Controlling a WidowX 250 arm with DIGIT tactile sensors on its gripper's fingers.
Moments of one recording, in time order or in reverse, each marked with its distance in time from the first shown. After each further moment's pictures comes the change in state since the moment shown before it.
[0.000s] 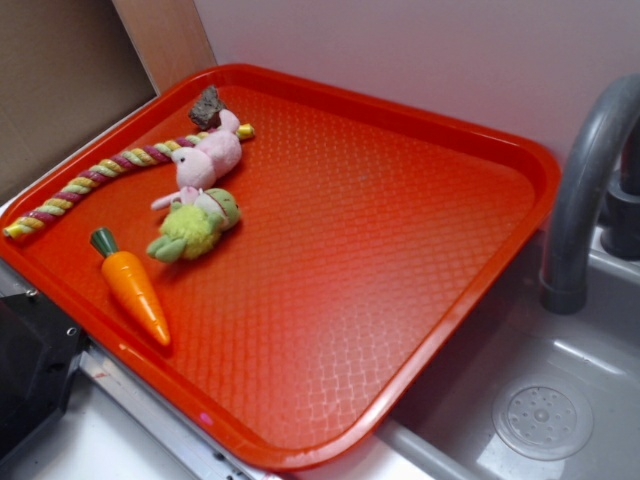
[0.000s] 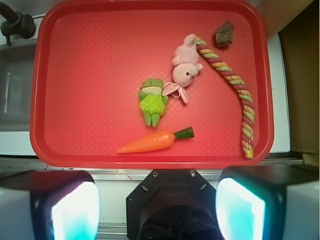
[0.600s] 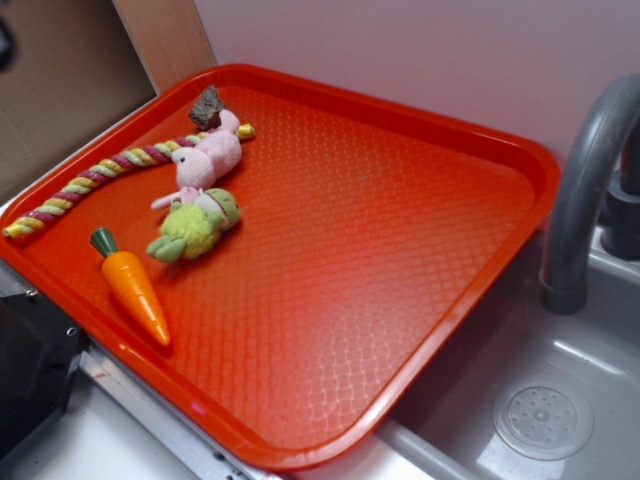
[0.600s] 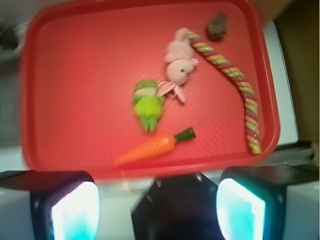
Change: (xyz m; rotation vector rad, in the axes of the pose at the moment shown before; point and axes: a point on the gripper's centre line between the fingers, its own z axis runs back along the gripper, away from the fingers) arm 0.018 0.009 -0.037 0.017 0.006 0.261
